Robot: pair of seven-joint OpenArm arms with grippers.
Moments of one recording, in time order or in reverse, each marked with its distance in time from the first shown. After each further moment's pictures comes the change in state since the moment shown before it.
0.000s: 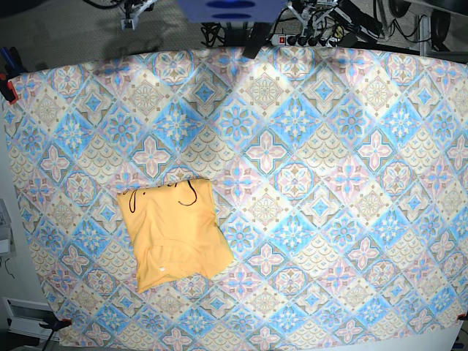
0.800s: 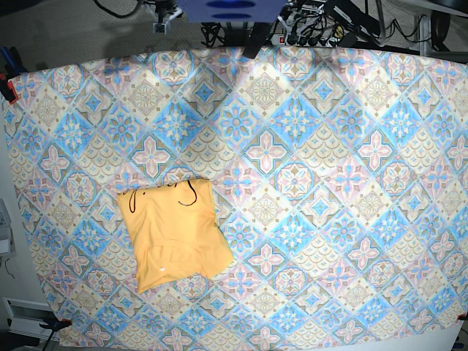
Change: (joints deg) left arm -1.9 2.4 3.6 -0.3 -0.3 3.2 -0.7; right arm 1.9 -9.4 0.3 -0.6 0.4 -9.8 3.3
